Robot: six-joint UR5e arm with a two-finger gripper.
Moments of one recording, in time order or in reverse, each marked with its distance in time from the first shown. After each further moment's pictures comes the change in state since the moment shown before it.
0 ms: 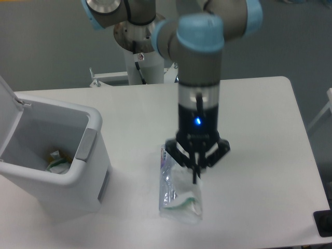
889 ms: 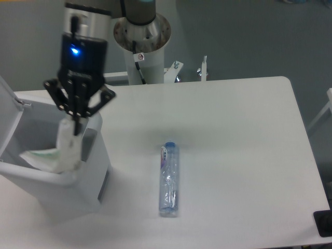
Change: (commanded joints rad) arm -0.276 0.180 -0.164 -0.008 0.000 -0.089
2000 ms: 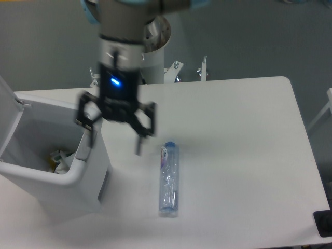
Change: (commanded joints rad) arm 0.244 -0.259 0.126 -0.005 0.000 -0.023
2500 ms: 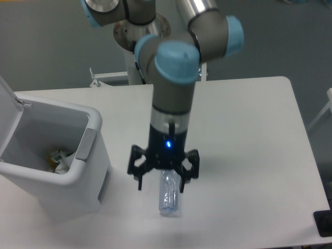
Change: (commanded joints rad) arm 0.006 -0.169 0.008 -0.061 0.075 0.018
